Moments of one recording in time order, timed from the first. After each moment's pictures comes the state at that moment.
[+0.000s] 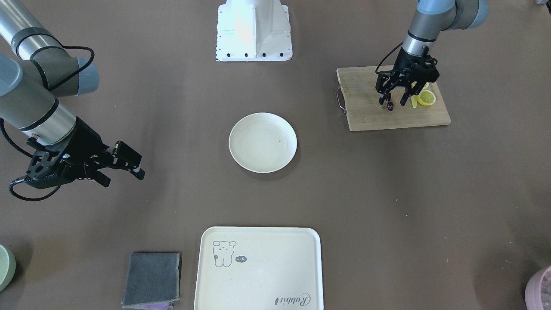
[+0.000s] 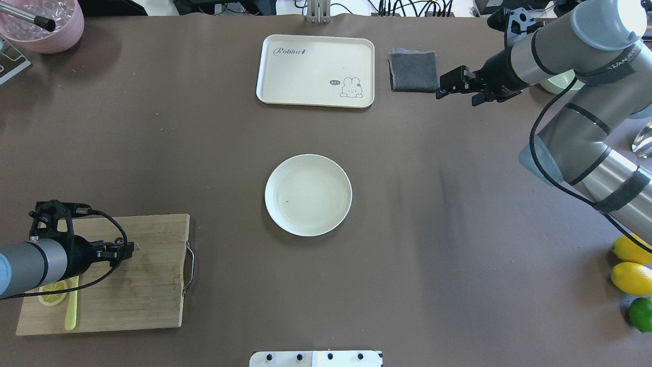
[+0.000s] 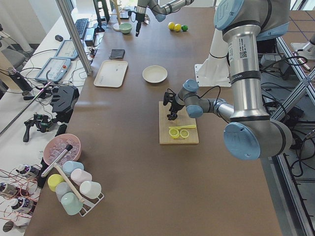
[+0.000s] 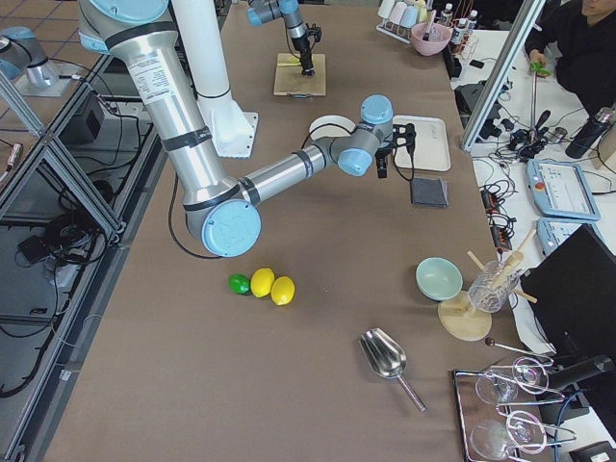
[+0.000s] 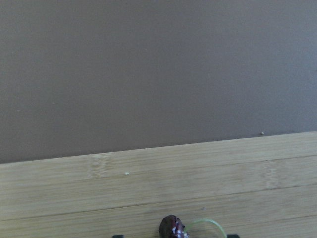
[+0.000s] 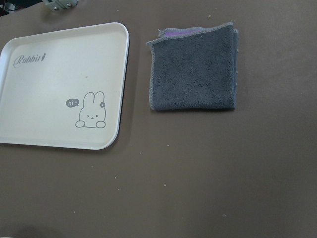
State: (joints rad) left arm -0.38 -1.34 -1.99 -2.30 -1.52 -1.27; right arm 0.96 -1.16 1.59 -0.98 2.19 1.08
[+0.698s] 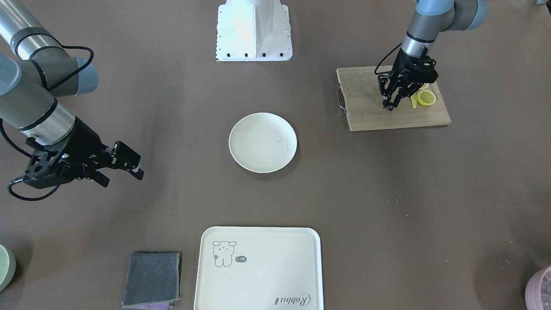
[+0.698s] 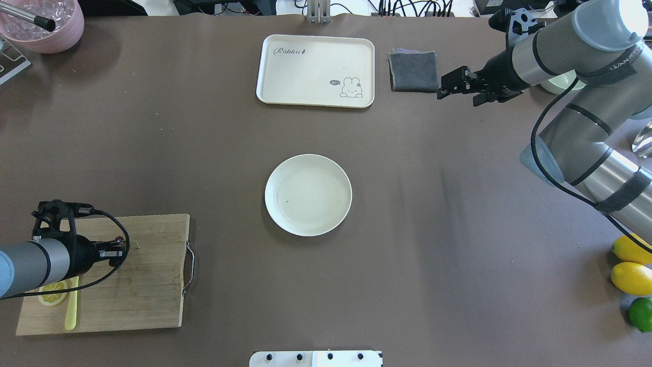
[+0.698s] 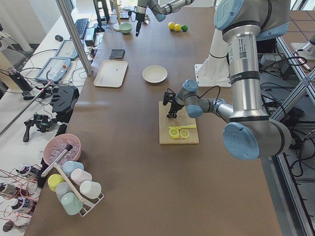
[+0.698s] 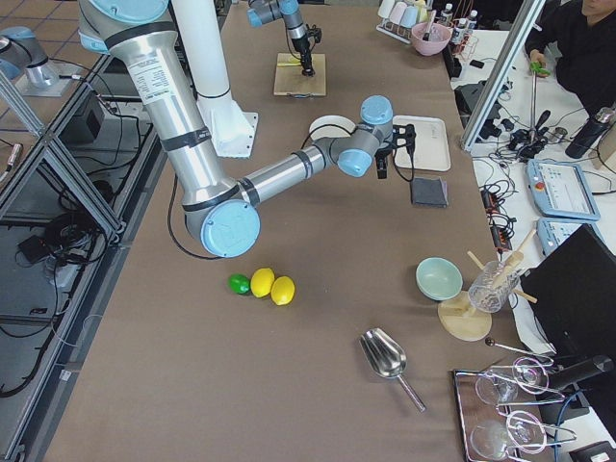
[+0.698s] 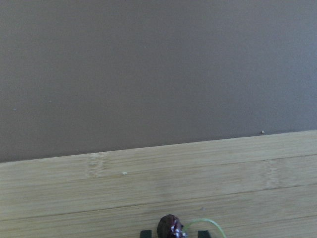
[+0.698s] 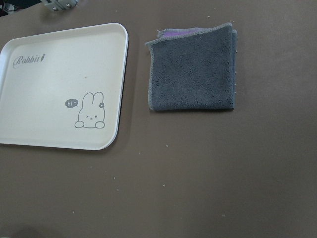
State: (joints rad) left arm -0.38 -1.35 -1.99 -2.30 -1.52 -1.27; right arm 0.97 -1.17 1.59 -0.98 2.19 1.08
